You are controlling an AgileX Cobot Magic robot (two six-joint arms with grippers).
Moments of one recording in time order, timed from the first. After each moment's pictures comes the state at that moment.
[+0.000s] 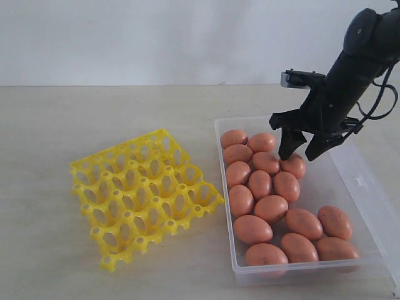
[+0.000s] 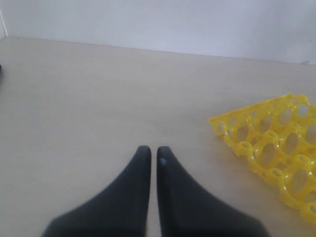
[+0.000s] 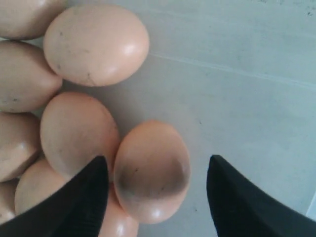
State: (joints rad) left arm 0.04 0.00 0.00 0.03 0.36 -0.09; right arm 0.00 2.09 -1.50 0.34 0.99 -0.27
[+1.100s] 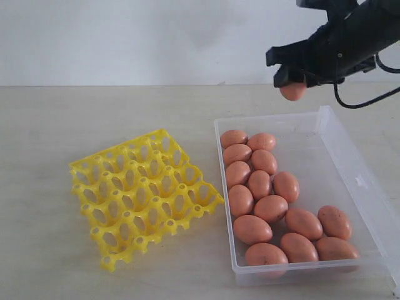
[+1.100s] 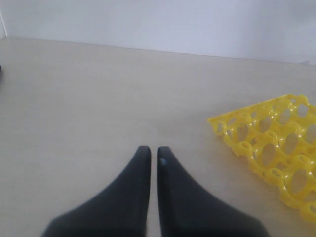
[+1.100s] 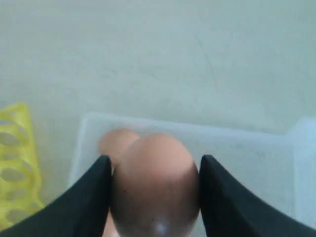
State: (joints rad) left arm 0.04 0.00 0.00 0.03 0.36 -0.09; right arm 0.12 1.69 -1.25 0.36 0.49 -0.19
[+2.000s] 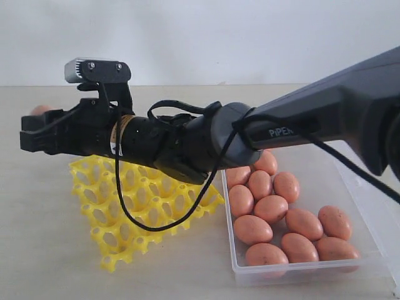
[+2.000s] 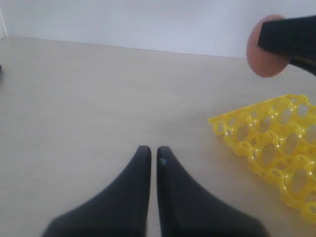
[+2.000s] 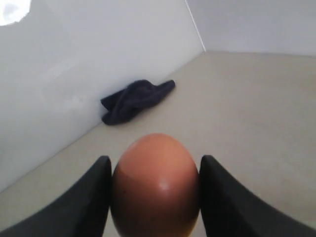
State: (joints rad) left arm 0.04 0.00 0.00 0.03 0.36 -0.09; right arm 0.73 2.17 -1.38 -0.47 -0.65 0.82
